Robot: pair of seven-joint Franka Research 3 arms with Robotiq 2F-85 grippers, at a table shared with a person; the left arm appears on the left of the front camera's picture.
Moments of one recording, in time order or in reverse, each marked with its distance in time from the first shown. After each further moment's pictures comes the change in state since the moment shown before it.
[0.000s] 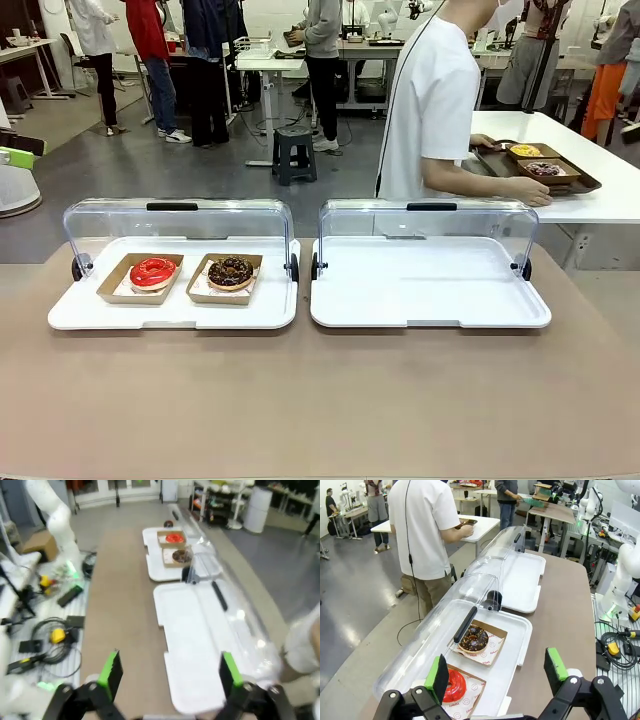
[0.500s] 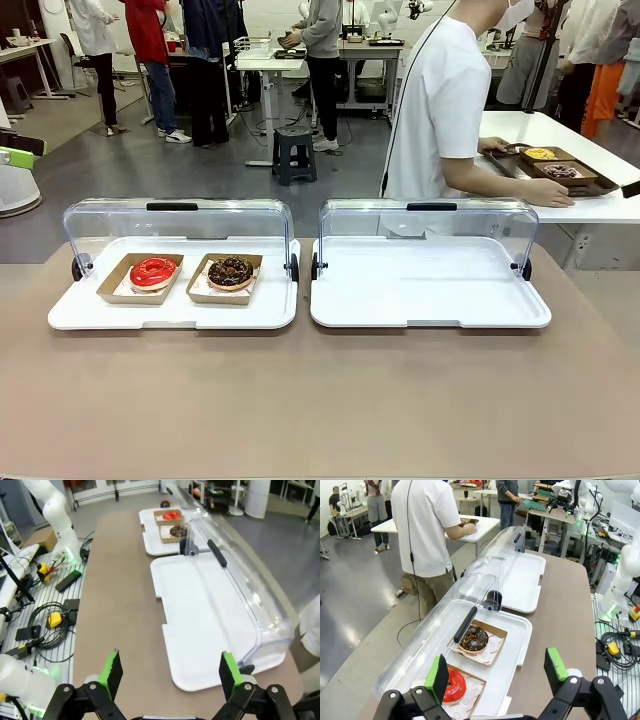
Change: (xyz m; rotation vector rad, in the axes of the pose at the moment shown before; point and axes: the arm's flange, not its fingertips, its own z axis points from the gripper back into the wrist) left arm 0.000 0.000 0.000 0.000 0.000 0.000; right arm -0.069 -0.018 -0.004 0.029 0.018 -0.034
